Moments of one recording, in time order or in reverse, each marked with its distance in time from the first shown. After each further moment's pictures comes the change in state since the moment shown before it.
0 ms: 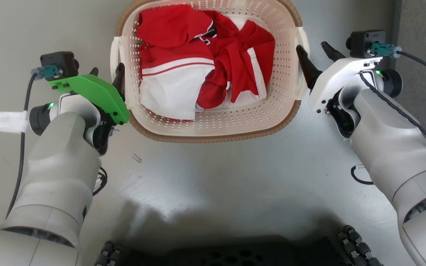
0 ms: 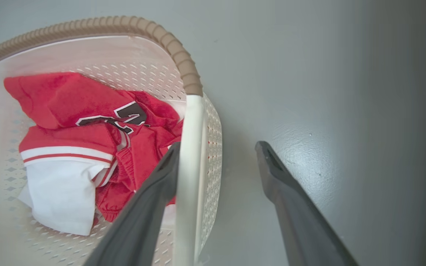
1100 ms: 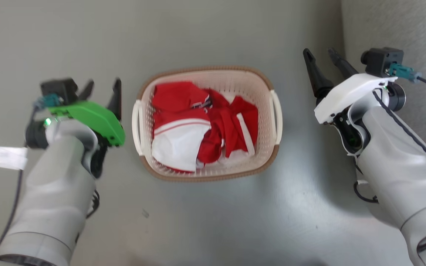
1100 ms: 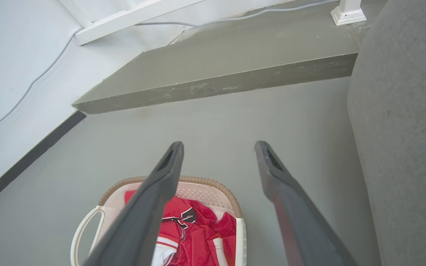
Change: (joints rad) left arm 0.157 0.062 -0.034 -0.159 0.065 -0.001 -0.117; right arm 0.203 -0.067 -0.159 -0.329 -0.032 -0.002 -0.010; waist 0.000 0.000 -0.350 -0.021
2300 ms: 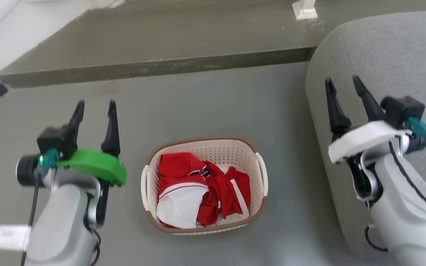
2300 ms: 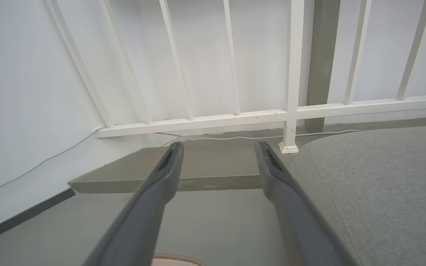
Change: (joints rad) left arm 0.416 0.084 0.160 -0.678 0.228 0.188 0.000; right arm 0.371 -0.026 -0.209 -0.466 -0.237 -0.151 -0.003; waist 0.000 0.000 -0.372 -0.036
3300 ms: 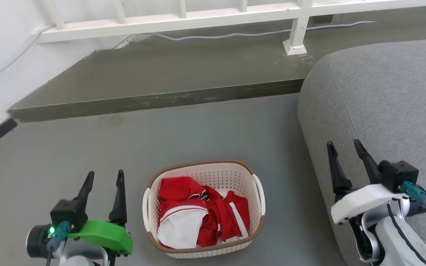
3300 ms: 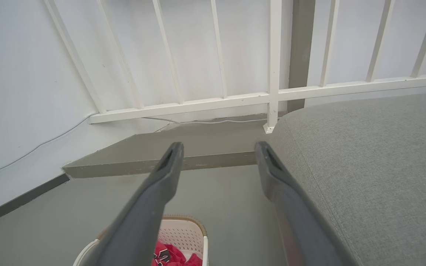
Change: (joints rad) left arm 0.366 0.003 0.031 -0.191 0.045 0.038 0.000; right arm 0.323 0.009 -0.031 -0.156 -0.059 -0.053 0.000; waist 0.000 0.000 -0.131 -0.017
